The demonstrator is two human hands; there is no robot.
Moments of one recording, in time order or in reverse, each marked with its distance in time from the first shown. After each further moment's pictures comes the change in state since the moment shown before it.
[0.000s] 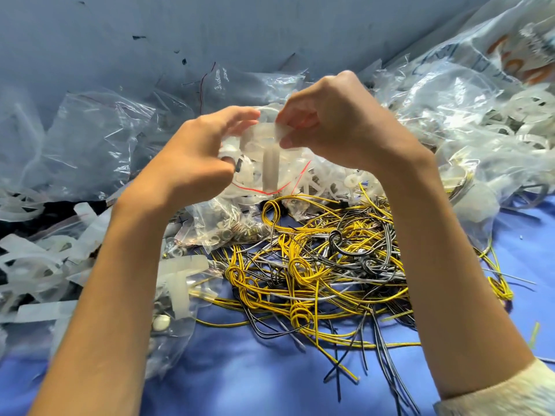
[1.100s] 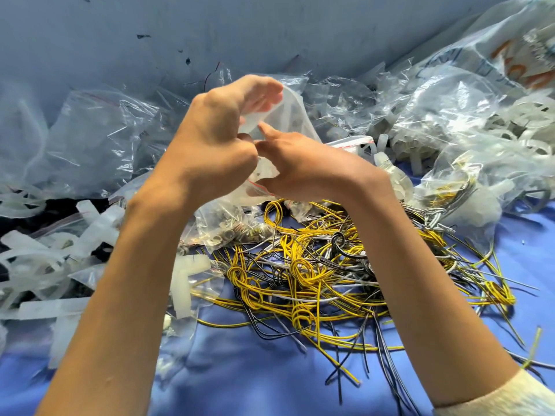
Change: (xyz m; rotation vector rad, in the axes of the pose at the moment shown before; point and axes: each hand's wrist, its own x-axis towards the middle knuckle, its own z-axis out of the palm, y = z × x) left_hand -0.008 0.038 0.001 -0.118 0.165 0.092; right_hand 0.001 -0.020 0.039 -0.119 -0.405 -0.054
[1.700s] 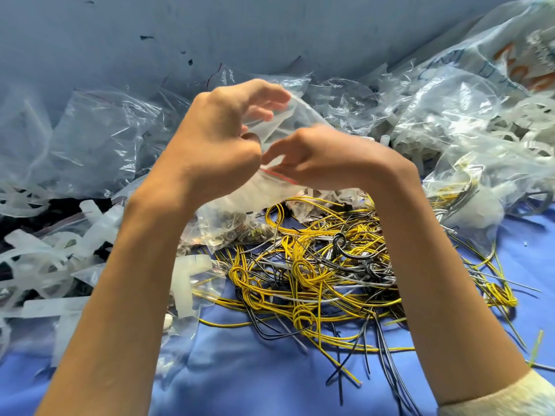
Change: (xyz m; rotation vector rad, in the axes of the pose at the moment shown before) left_hand -0.002 0.007 -0.004 0.077 -0.001 -0.012; right_hand -0.009 0.013 -0.017 0.066 0.007 0.056
